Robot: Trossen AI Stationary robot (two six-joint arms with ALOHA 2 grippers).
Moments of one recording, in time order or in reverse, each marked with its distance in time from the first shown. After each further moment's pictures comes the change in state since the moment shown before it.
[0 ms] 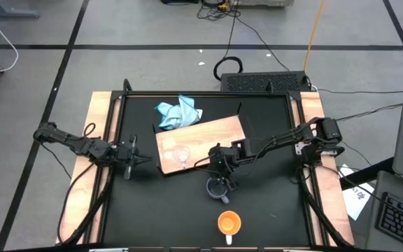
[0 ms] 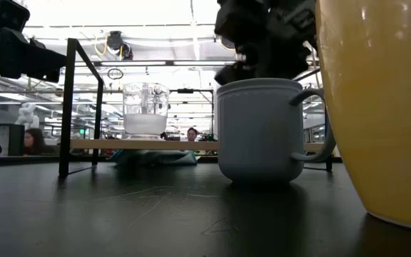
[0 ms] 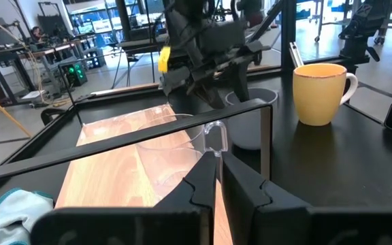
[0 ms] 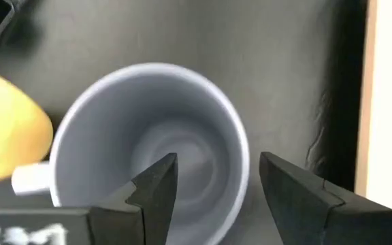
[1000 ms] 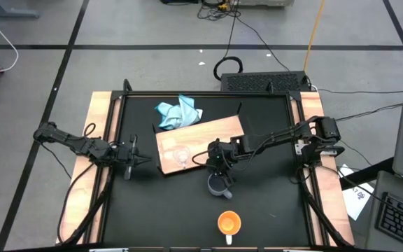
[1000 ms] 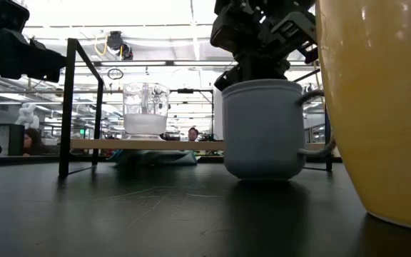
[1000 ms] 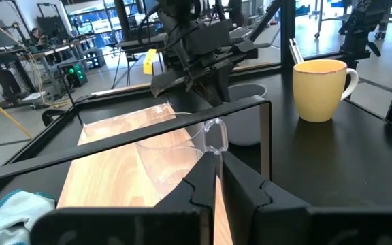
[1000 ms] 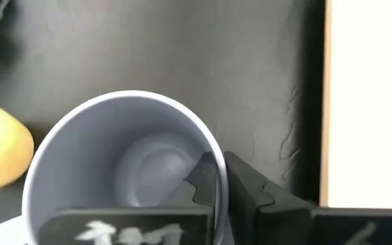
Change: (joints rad) left arm 0.000 0.007 0.000 0.000 0.001 0.014; right arm -0.042 0.012 0.014 -0.004 0.000 0.027
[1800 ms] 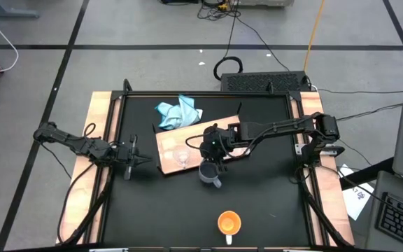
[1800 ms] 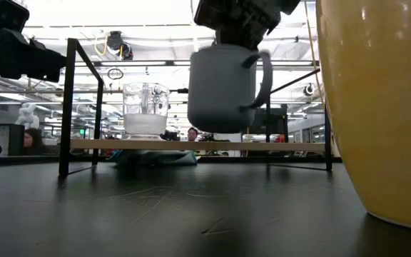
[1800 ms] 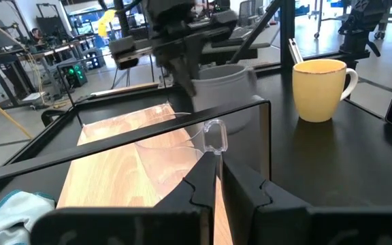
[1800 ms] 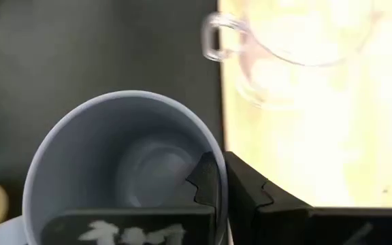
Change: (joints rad) left arm 0.000 0.000 0.000 0.000 0.001 0.001; right arm -0.077 -0.001 0.197 -0.142 0.081 0.056
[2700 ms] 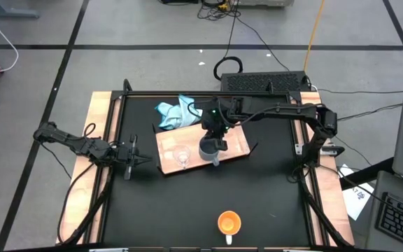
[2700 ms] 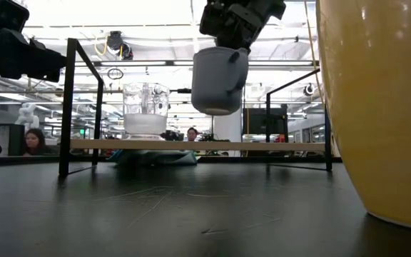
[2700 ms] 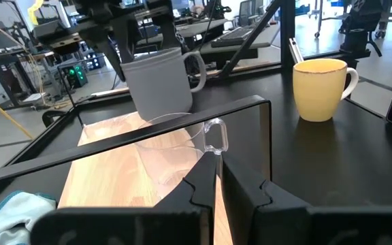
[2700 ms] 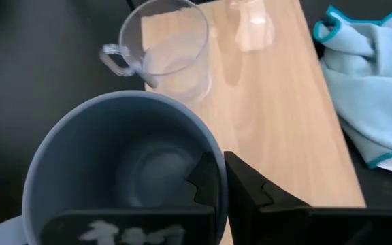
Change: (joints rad) left arm 0.000 0.000 0.000 0.000 -0.001 0.004; right arm -0.222 0.003 0.150 -0.175 -0.094 -0.061
